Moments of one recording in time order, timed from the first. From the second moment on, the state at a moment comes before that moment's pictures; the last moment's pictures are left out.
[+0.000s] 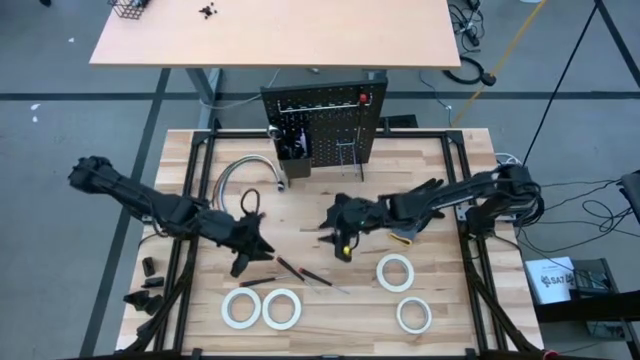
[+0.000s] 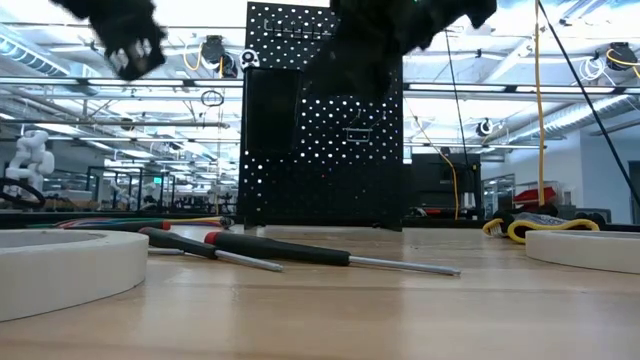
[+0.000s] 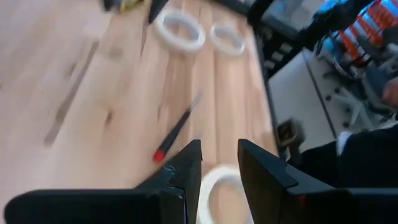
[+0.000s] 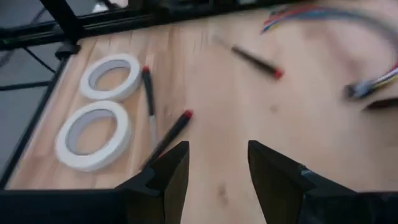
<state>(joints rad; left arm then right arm) -0.35 0.94 0.63 -0.21 -0.01 -0.58 0.11 1.65 1.10 -0.02 0.02 0.24</state>
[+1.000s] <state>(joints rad) -0.45 0.94 0.41 0.29 -0.12 -0.44 0.44 2.10 1.26 0.09 0.47 0.43</state>
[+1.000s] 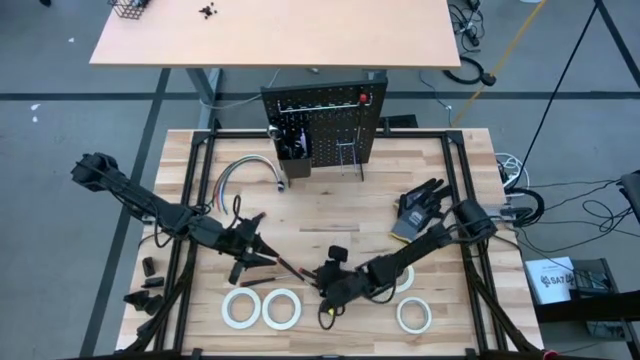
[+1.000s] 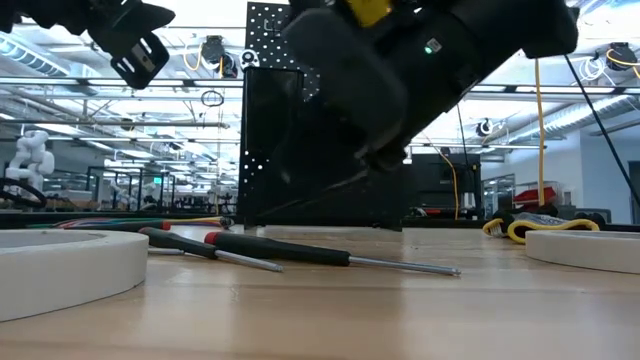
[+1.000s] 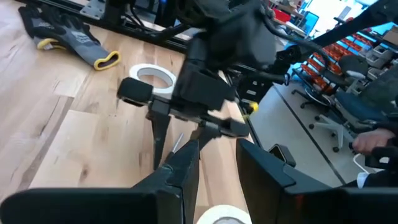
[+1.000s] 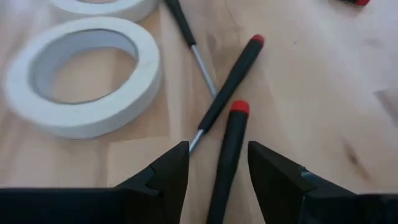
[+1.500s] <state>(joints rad) -0.45 0.94 0.41 0.29 -0.13 -0.46 0.45 2.14 1.30 -0.07 0.46 0.59</state>
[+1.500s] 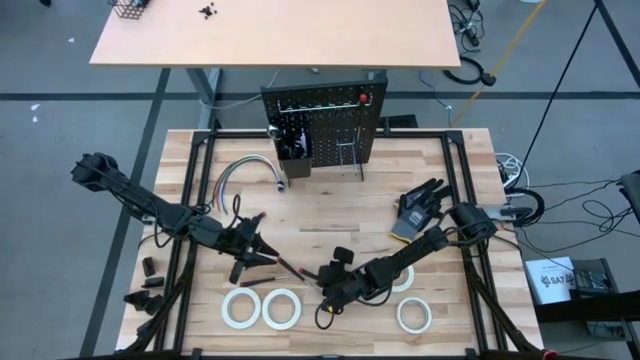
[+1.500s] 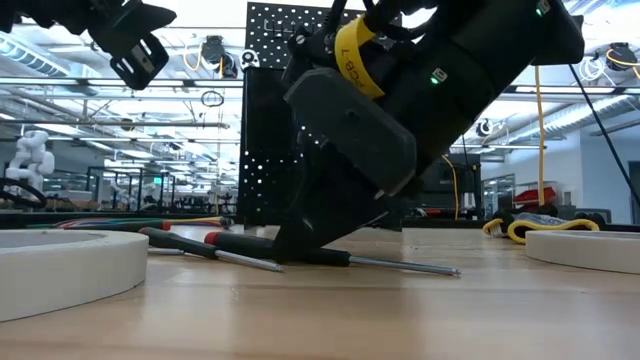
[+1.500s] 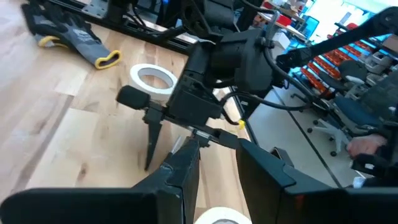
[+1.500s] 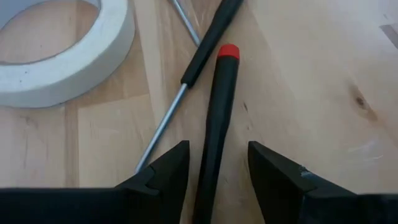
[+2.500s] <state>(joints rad) -0.45 0.94 0.41 0.38 -0.26 -0.46 0.37 2.05 1.29 -0.16 0.43 0.76</state>
